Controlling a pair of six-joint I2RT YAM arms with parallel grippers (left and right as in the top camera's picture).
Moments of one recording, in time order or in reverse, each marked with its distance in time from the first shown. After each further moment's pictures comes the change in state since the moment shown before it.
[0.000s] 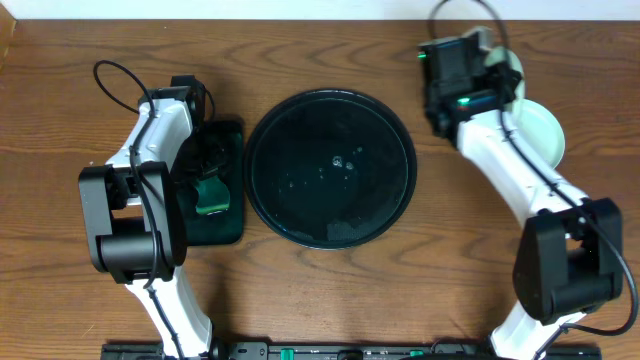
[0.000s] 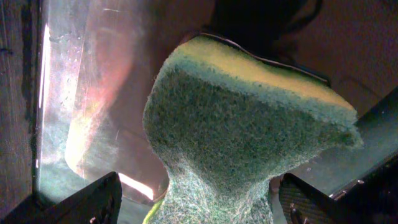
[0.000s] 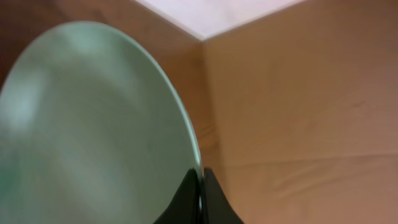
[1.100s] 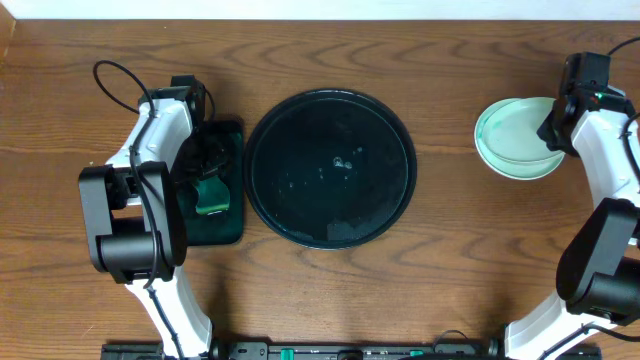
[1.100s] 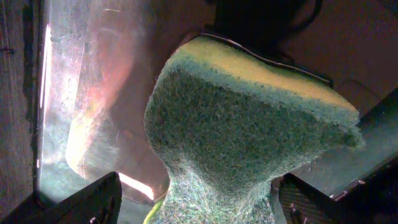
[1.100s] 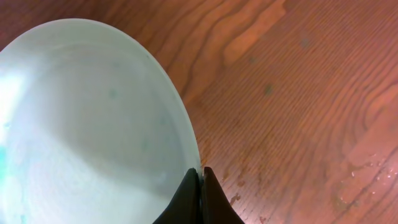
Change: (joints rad) left arm 0.000 0.000 0.000 0.000 -0.002 0.000; right arm -0.509 -0.003 0.000 -0.347 -0.706 0.708
